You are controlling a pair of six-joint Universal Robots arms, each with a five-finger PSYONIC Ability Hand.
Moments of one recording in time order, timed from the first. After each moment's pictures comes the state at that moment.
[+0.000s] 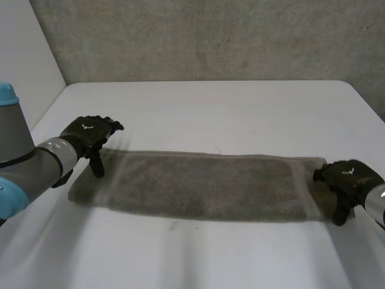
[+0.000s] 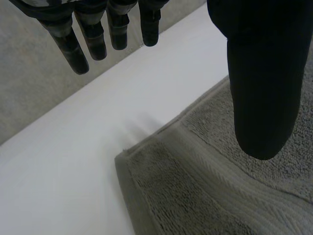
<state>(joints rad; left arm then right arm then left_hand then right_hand) 4.51 -2.00 -1.46 3.07 -1.36 3.54 1.53 -1.30 1.86 0.04 1.27 2.45 0.18 0.18 0.17 0.17 0.03 0.27 0.31 0.32 0.32 0.14</state>
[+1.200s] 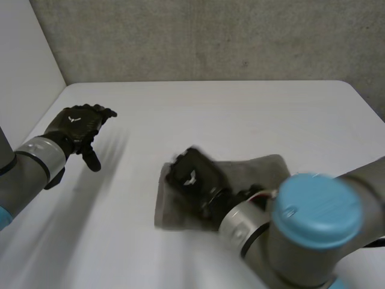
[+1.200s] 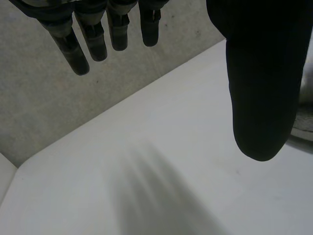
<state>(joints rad) 4.52 -1.81 -1.63 3.17 -1.36 3.43 2.36 -1.17 1.68 -0.37 1.36 2.31 0.18 0.18 0.18 0.18 0.03 0.95 1.17 1.19 1.19 0.96</state>
